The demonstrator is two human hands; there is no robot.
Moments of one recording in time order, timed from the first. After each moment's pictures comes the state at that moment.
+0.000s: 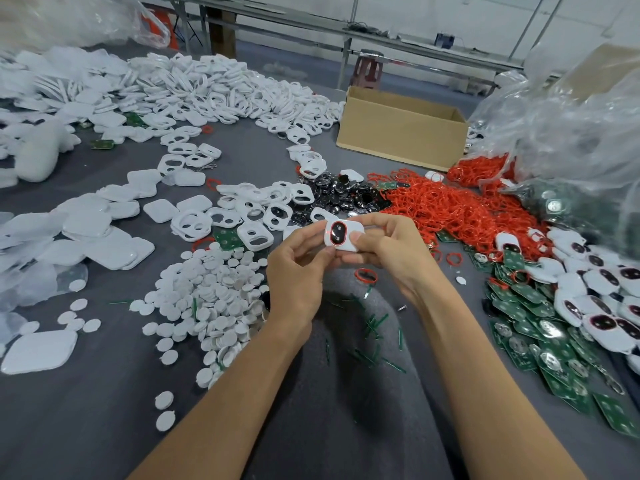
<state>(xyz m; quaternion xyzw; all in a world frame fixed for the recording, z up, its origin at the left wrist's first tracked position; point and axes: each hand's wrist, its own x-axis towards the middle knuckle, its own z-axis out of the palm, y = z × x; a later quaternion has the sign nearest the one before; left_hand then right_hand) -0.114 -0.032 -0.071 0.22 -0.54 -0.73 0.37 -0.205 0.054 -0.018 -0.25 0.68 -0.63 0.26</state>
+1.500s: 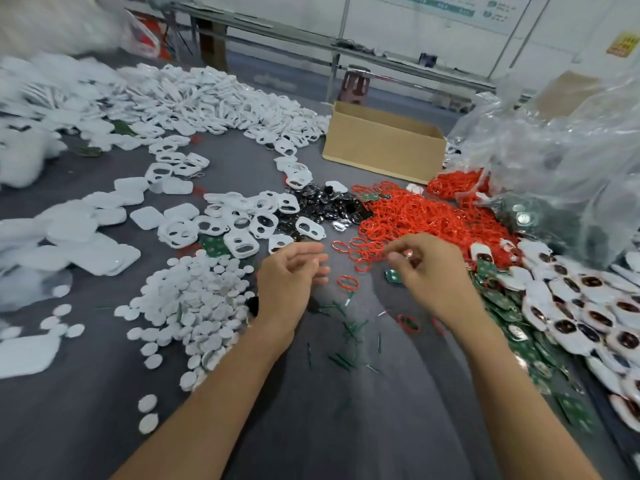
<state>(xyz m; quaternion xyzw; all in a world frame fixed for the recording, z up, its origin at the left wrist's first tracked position) -0.117 -0.030 -0.073 0.24 -0.58 -0.71 0.32 -0.216 0.123 -0.006 -0.37 0.89 -0.27 -0.09</state>
